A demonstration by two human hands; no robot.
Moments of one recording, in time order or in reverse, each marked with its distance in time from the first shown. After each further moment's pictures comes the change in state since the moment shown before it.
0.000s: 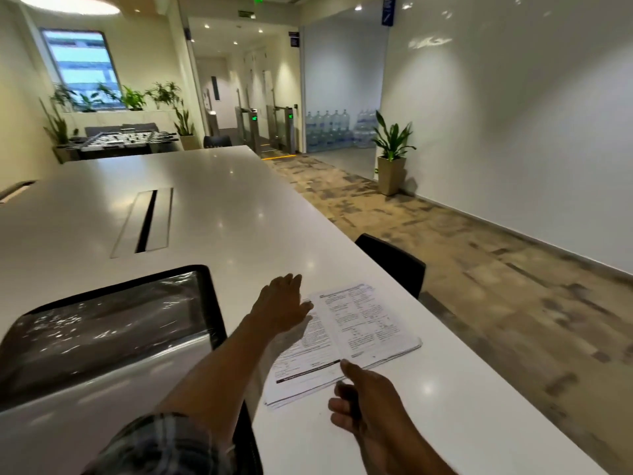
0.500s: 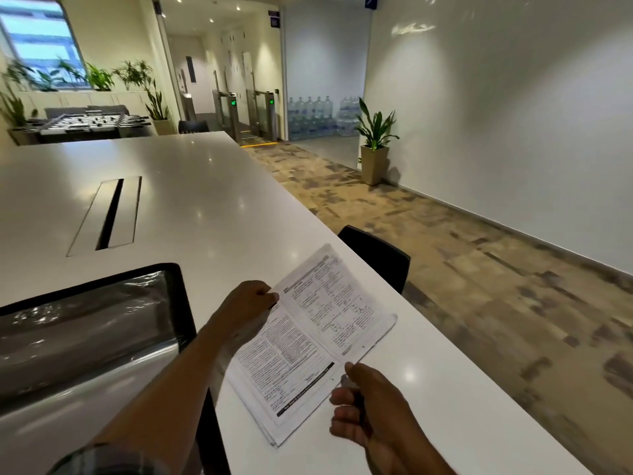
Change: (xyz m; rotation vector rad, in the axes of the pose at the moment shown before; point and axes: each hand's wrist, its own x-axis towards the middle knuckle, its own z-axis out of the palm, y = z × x) left_hand 0.014 -0.033 0.010 -0.691 -0.006 -0.213; right_hand 0.024 -0.005 -0.030 0.009 0.022 0.009
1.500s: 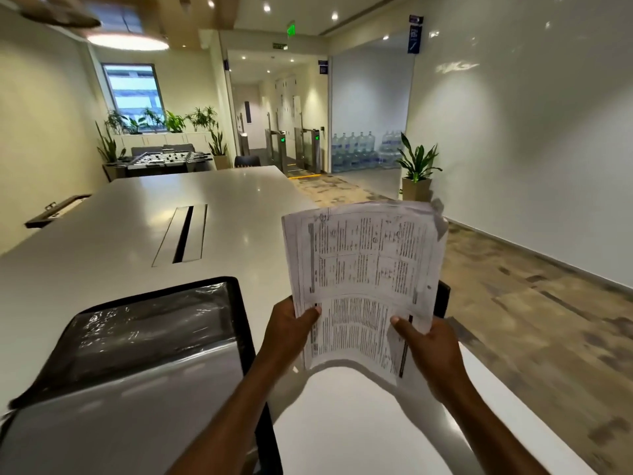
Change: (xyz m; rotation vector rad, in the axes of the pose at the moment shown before) left_hand -0.104 0.040 -0.004 -0.611 0.199 0.215; right_hand 0.017 -0.075 -0.005 -0.498 0.004 -0.843
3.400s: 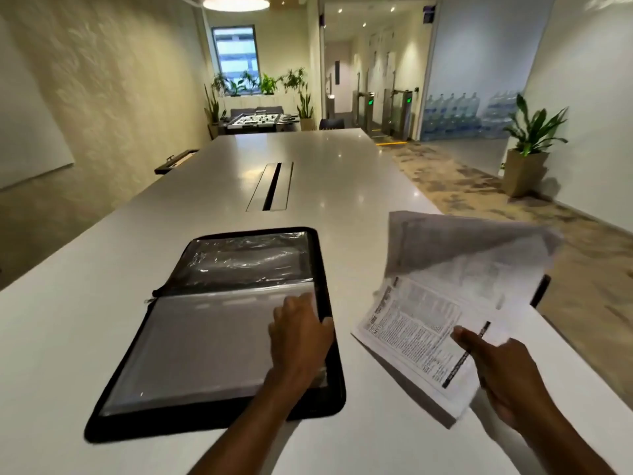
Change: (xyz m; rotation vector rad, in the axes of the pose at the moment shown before) left_hand -0.115 -0.004 -0.048 1.040 0.459 -0.245; right_hand -0.052 0.015 0.004 0.115 -0.116 0.338
